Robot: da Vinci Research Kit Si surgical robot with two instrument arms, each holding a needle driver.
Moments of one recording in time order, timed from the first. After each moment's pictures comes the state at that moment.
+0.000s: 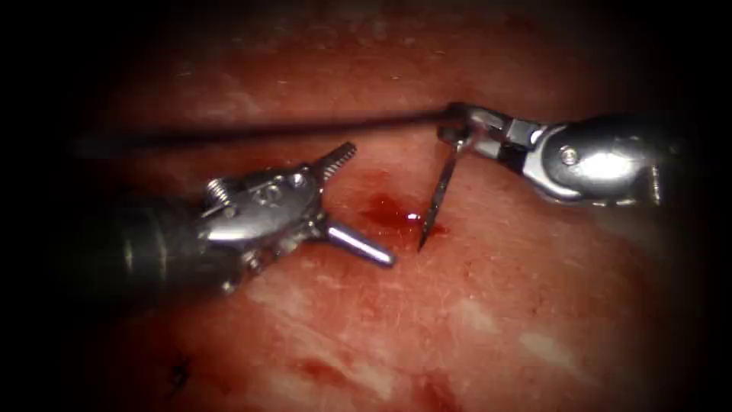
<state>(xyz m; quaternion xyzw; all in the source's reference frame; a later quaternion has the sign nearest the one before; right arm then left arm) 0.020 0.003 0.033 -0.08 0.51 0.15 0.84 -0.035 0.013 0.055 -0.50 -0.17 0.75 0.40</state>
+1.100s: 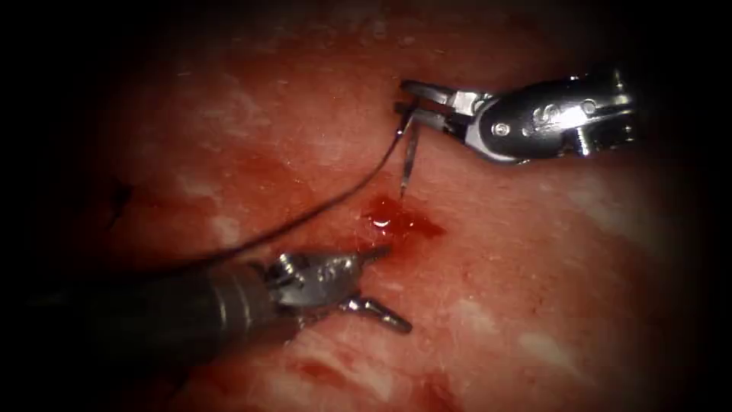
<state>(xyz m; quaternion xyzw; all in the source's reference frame) 0.024 0.004 0.038 -0.15 0.53 0.01 0.83 -0.039 0.005 0.066 -0.43 -0.25 0.80 0.33</state>
